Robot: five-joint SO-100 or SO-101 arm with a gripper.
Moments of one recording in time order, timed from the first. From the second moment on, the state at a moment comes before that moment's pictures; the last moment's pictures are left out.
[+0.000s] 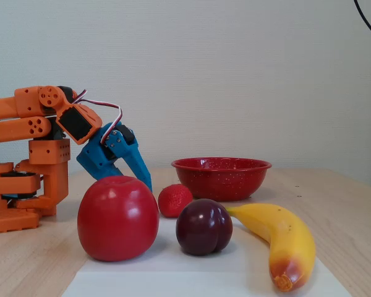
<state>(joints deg) -1.1 187.6 179.4 52.7 -12.2</state>
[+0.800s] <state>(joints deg) -1.1 186.2 178.2 52.7 -12.2</state>
